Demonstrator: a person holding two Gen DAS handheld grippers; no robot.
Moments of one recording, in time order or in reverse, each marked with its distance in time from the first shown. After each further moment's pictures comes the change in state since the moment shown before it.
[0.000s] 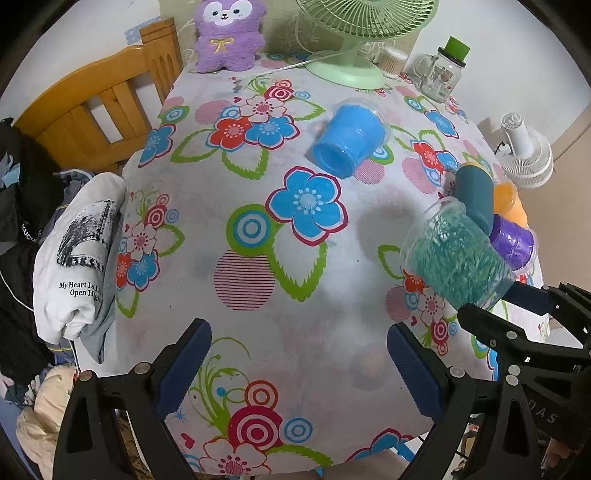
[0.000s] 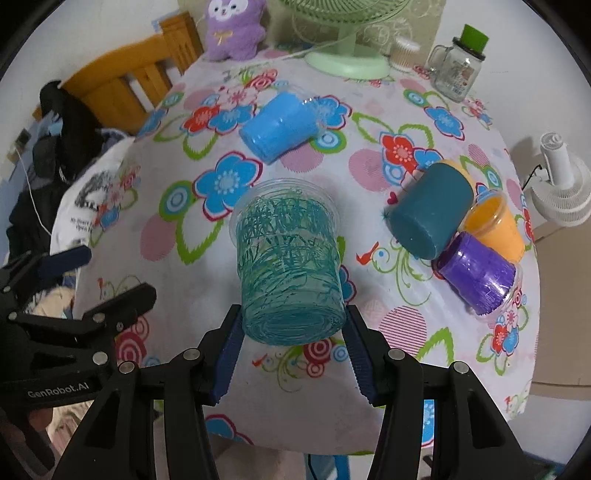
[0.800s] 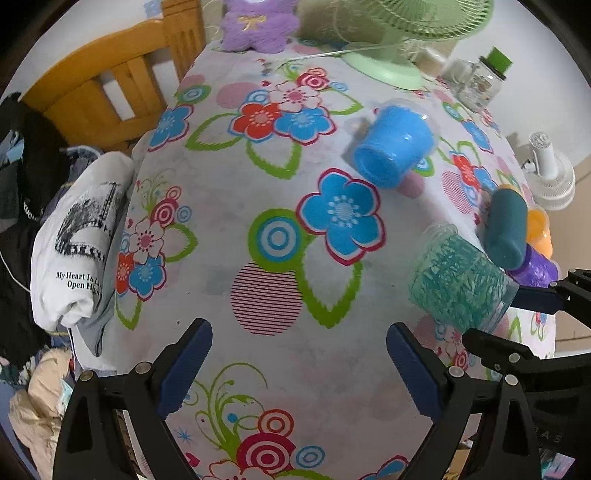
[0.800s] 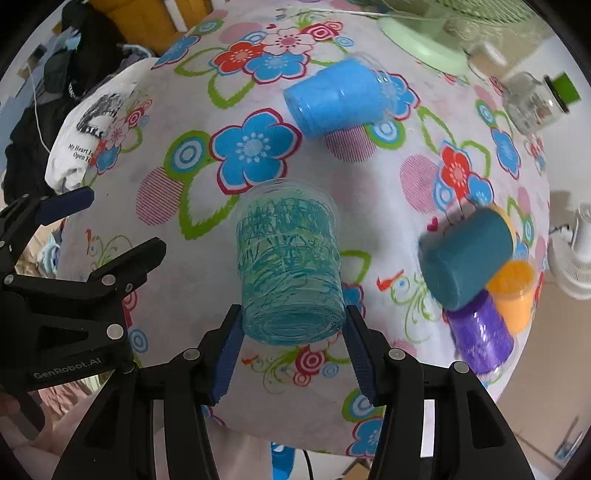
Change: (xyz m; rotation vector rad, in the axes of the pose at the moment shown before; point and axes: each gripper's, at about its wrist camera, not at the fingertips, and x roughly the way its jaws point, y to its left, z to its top) left arm 0.029 0.026 0.022 -0.102 0.053 0.024; right arm 0.038 0.027 0.053 -0.263 0.250 -0.019
